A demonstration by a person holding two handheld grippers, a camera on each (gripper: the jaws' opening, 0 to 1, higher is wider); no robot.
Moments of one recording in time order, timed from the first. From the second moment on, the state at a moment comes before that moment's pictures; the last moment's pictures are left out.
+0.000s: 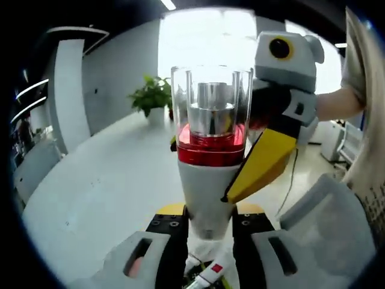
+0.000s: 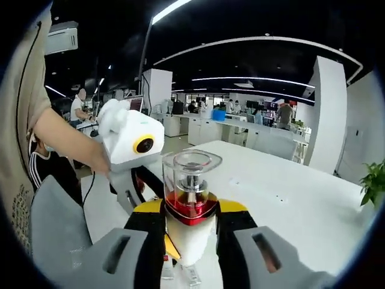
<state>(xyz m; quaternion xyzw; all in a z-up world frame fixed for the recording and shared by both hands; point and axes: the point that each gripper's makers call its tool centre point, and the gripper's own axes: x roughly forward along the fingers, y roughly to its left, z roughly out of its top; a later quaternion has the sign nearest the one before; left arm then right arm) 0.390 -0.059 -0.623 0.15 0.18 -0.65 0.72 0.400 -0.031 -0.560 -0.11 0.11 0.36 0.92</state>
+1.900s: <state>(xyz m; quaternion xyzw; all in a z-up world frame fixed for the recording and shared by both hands) 0.458 -0.073 -0.734 0.17 0.23 -0.63 0.72 0.469 -0.053 -0.671 -0.13 0.18 0.31 0.92</state>
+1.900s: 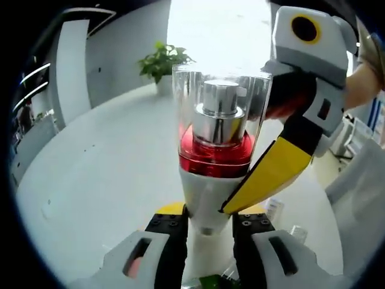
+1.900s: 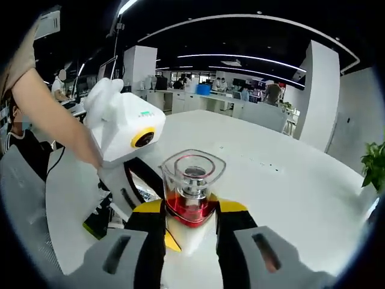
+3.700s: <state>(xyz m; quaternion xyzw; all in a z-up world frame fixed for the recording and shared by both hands) 0.421 0.013 -0.717 0.06 0.30 -0.52 0.80 0.398 -0.055 -0.676 -0.05 0.22 0.29 0.93</state>
